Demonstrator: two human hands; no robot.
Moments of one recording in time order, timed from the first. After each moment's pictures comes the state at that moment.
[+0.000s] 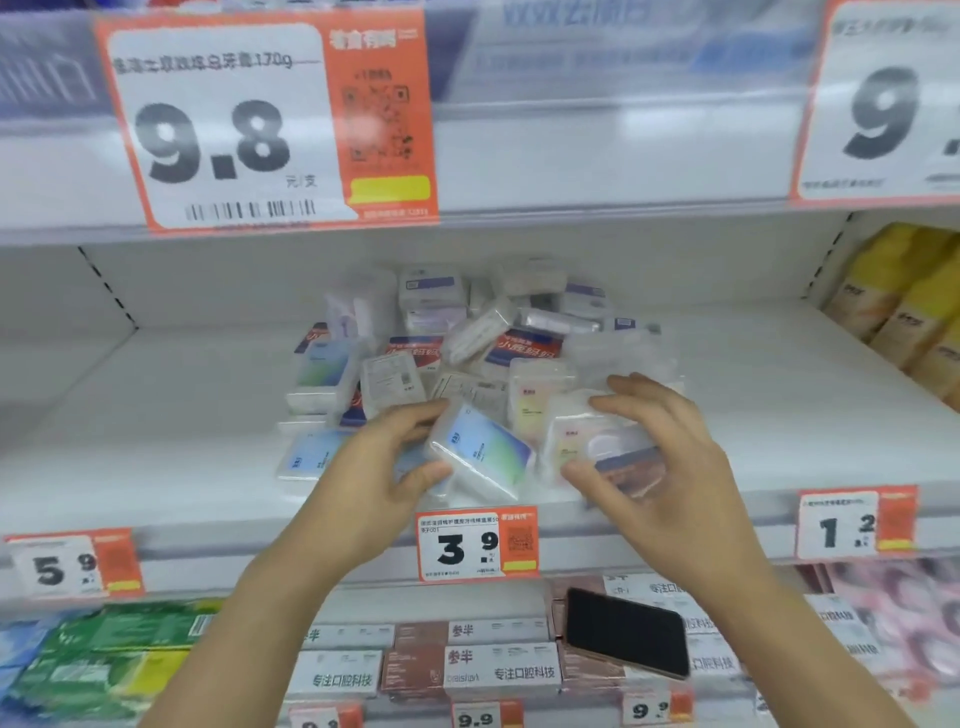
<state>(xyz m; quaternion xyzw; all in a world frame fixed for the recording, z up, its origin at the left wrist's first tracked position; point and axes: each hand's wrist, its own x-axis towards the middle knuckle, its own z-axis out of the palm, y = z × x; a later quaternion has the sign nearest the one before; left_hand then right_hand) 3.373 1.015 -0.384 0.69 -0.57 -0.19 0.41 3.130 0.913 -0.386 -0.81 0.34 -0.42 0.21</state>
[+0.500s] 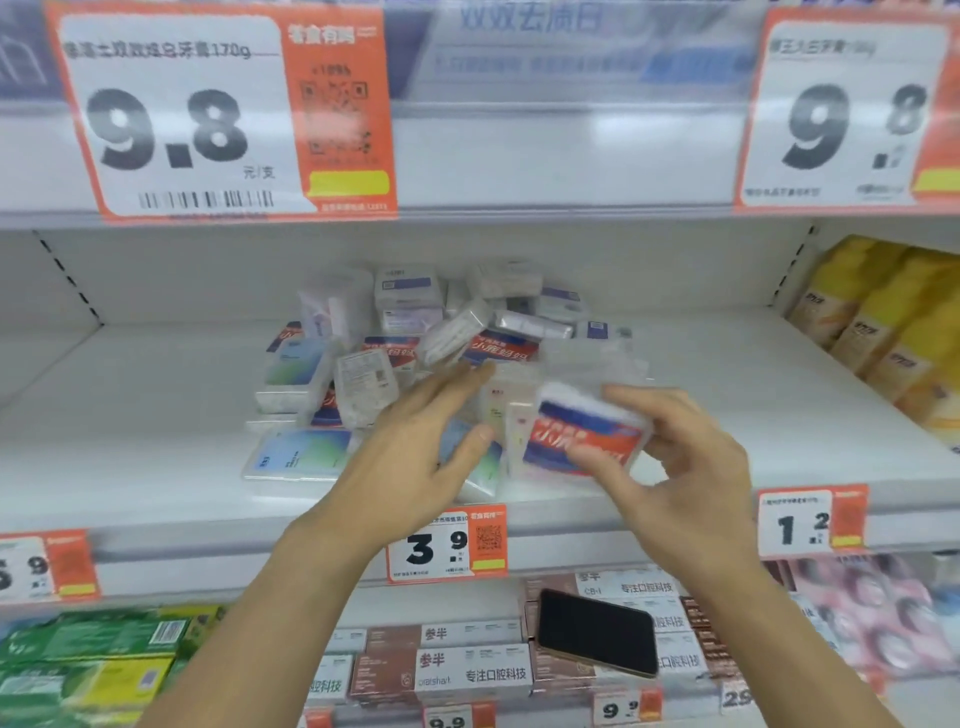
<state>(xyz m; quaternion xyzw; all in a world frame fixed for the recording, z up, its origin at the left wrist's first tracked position) 3.339 0.983 -0.374 0.66 -0.67 -0.06 0.34 3.116 0.916 -0.373 -0.76 0.30 -0.52 0.26</state>
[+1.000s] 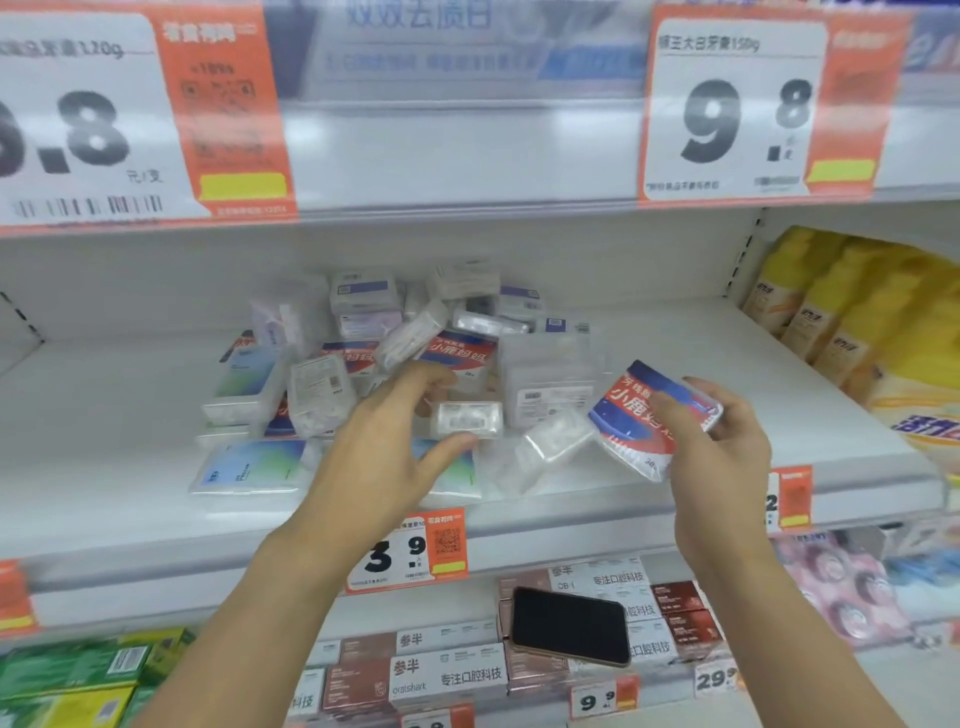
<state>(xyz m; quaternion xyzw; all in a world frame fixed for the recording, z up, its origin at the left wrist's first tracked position) 3.318 0.974 -0.367 0.68 -0.63 -0.04 0.36 3.083 0.886 -0.376 -0.41 0.47 -0.61 0.49</state>
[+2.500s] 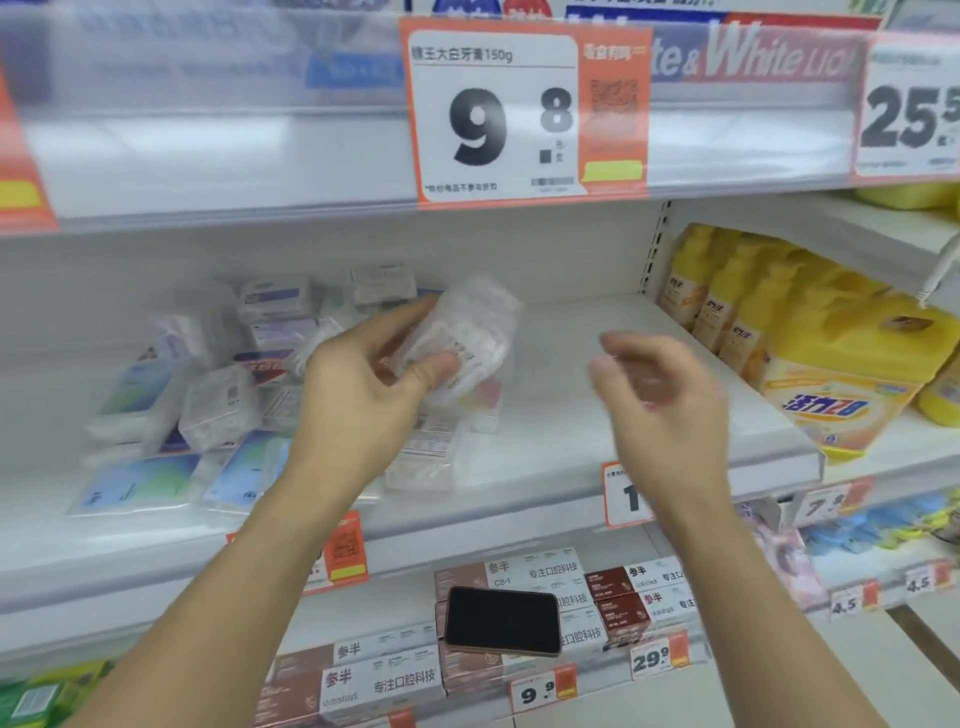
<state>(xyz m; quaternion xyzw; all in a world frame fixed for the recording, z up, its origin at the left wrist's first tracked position) 3.241 0.936 -0.319 0.61 -0.55 -0.14 0.56 3.026 0.880 -0.342 -0.65 0.46 -0.55 0.26</state>
